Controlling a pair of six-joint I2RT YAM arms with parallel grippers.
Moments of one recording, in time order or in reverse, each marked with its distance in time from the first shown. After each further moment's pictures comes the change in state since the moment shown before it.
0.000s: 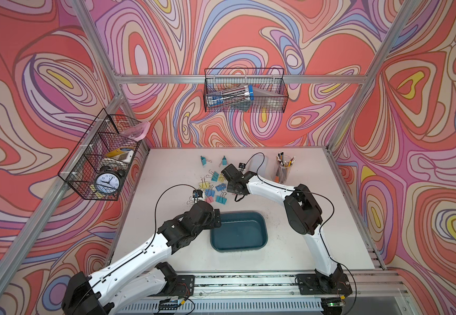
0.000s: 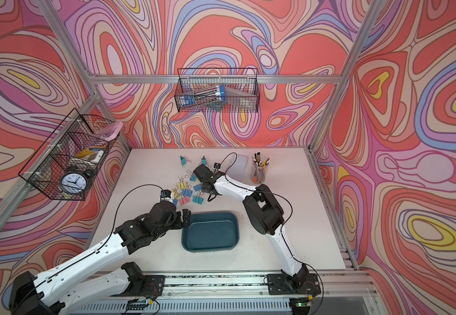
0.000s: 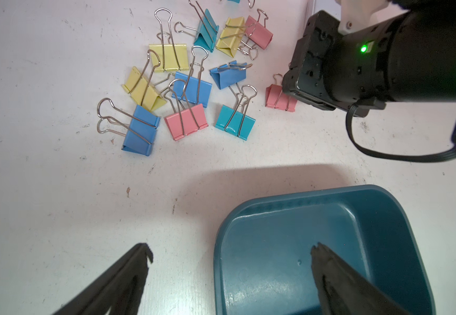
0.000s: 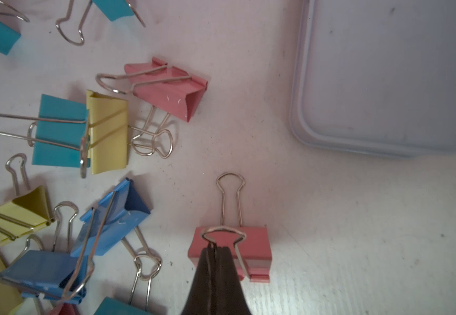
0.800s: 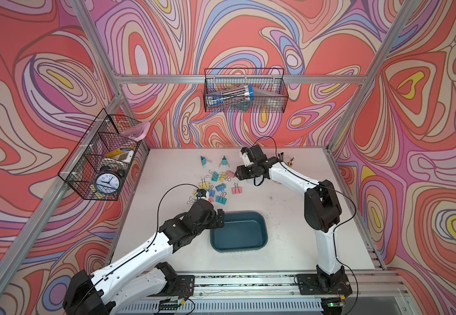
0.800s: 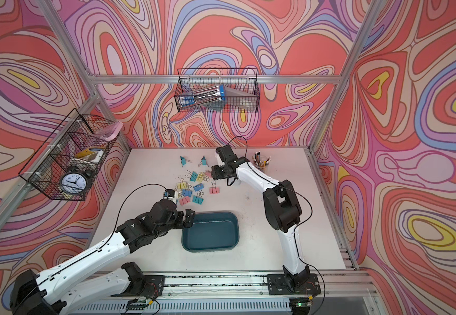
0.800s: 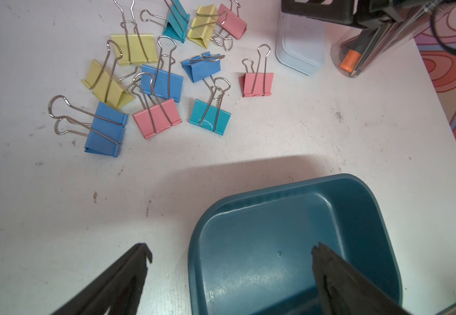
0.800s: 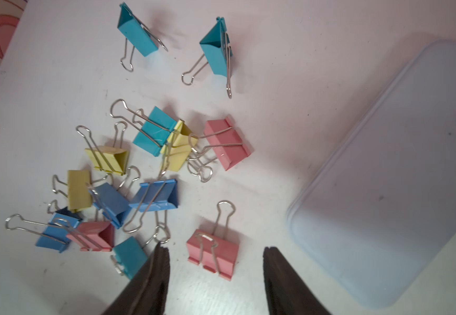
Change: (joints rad) left arm 0.012 0.016 0.000 0.056 0.108 0.024; right arm -0.240 -0.091 0.002 0.082 -0.500 -0.663
